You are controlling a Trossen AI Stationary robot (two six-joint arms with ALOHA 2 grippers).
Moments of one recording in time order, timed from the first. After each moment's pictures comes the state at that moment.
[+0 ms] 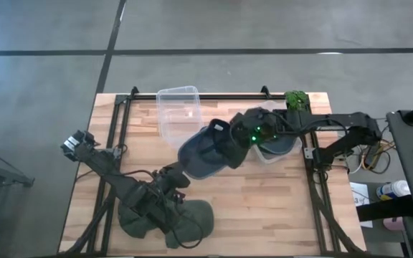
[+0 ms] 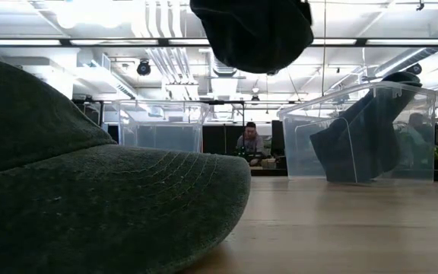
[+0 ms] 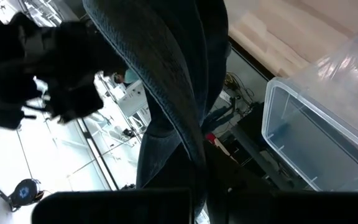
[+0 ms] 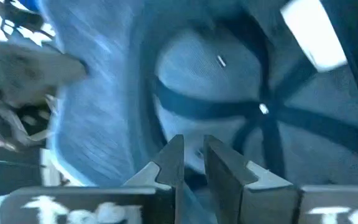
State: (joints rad) left arm -0.64 1.67 1.58 -1.22 -1.33 0.76; right arm 0.00 1.44 1.41 -0.60 -0.10 0.80
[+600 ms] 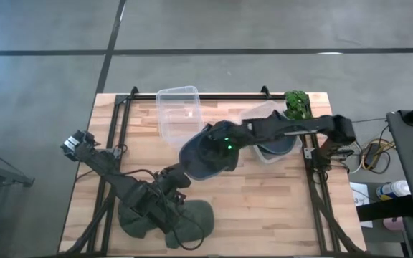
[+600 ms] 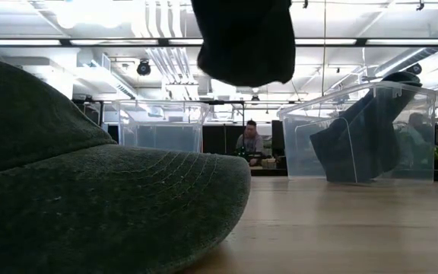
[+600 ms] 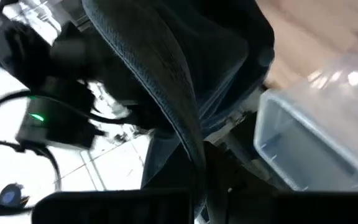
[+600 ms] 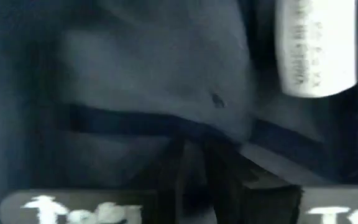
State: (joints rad) left arm -0.64 1.67 1.59 -1.18 -1.30 0.77; right arm 0.00 1.73 1.51 -0.61 -0.08 0.74
